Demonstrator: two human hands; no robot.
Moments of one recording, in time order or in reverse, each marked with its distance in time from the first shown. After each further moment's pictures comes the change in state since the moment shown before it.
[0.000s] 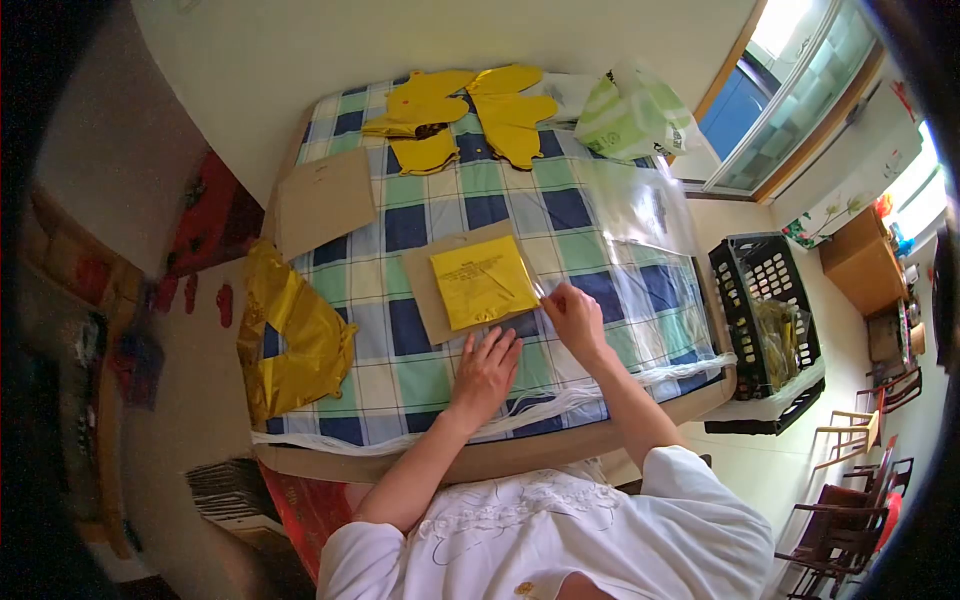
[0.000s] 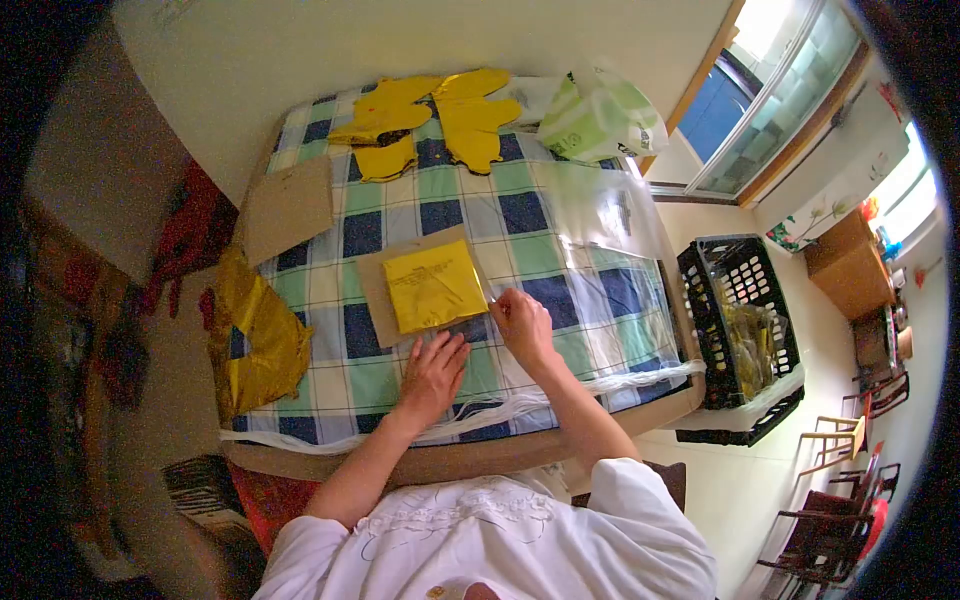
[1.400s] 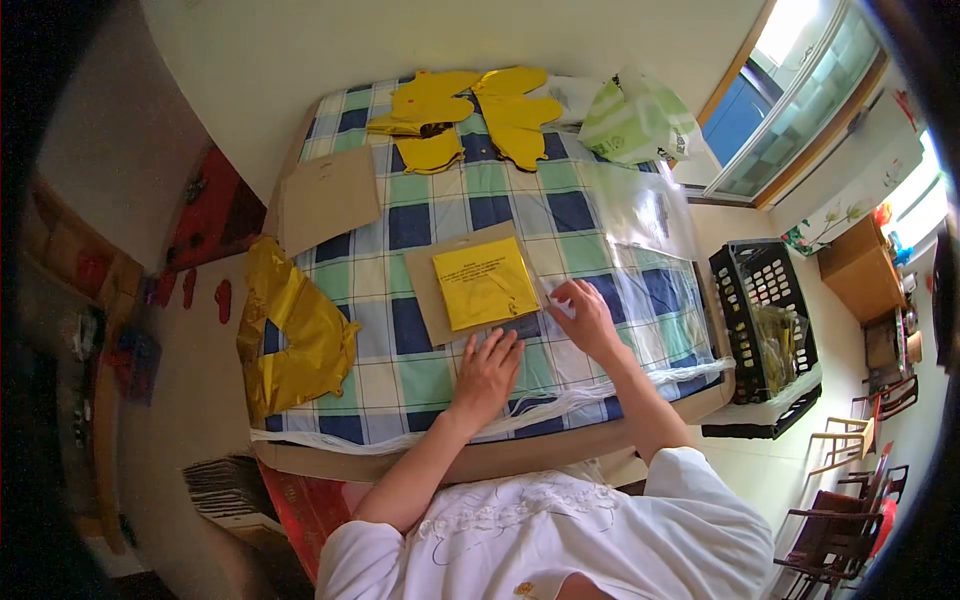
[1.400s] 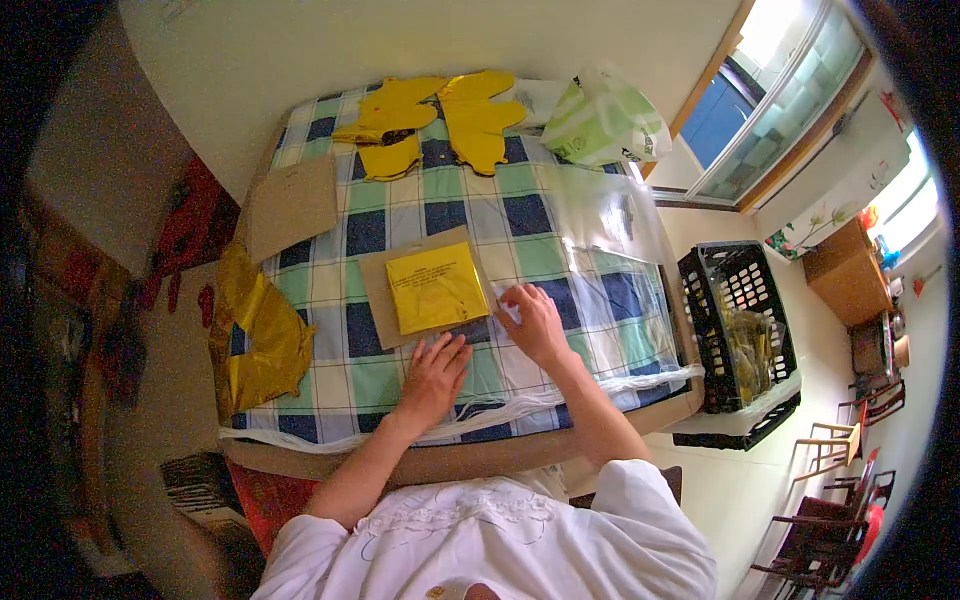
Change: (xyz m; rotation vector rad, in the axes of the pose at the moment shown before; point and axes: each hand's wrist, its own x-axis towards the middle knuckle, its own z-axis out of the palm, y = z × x) left_hand -0.002 -0.001 -0.002 -0.053 0.012 -0.008; right_hand 0.004 0.013 -0.014 0.059 -0.074 -0.252
